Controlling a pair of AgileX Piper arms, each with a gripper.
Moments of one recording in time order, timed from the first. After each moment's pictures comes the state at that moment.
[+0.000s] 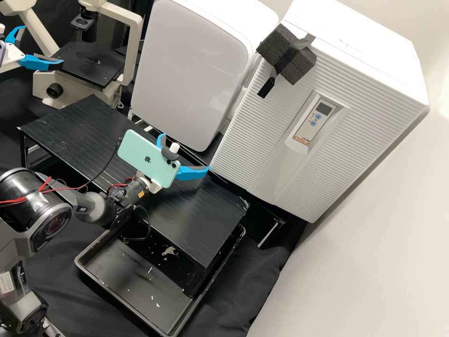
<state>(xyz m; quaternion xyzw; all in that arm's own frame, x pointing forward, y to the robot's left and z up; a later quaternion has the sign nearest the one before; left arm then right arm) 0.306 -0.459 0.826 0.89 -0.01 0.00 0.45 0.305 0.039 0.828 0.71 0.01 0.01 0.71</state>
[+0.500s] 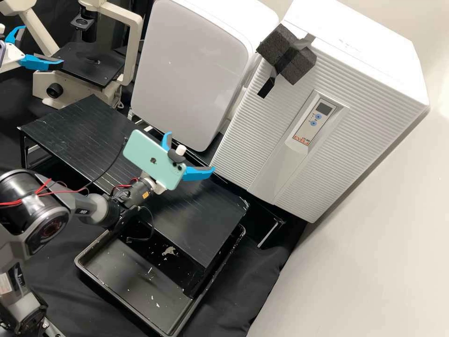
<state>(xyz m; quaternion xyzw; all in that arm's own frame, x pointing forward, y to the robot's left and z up) 0.306 -0.459 0.826 0.89 -0.01 0.00 0.45 0.306 0.039 0.864 0.73 -0.02 0.05 0.68</state>
